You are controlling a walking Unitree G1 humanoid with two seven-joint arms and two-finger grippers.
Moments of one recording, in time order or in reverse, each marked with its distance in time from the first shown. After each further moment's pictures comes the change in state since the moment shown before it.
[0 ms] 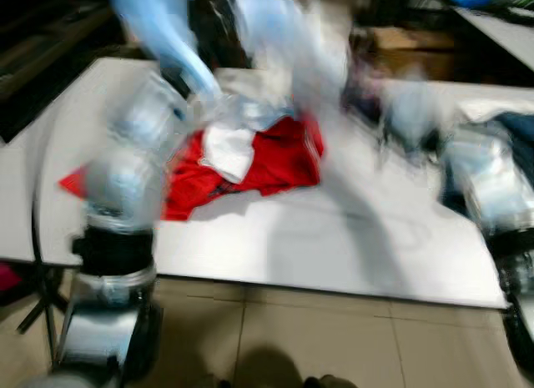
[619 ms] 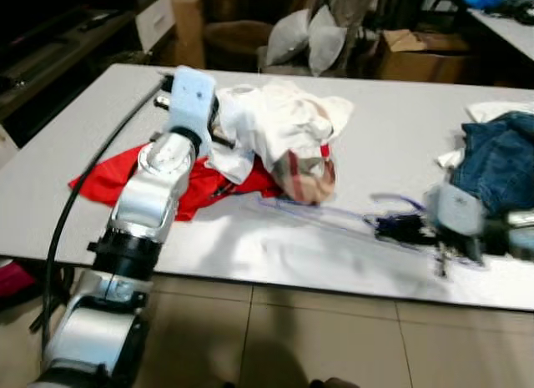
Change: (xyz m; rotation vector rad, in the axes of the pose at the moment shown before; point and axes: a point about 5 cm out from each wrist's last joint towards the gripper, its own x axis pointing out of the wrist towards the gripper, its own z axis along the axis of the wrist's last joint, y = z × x) left arm -0.006 0.039 -0.070 0.321 0.304 0.143; right arm -0.101 0.051 0.009 0.077 0.168 0.388
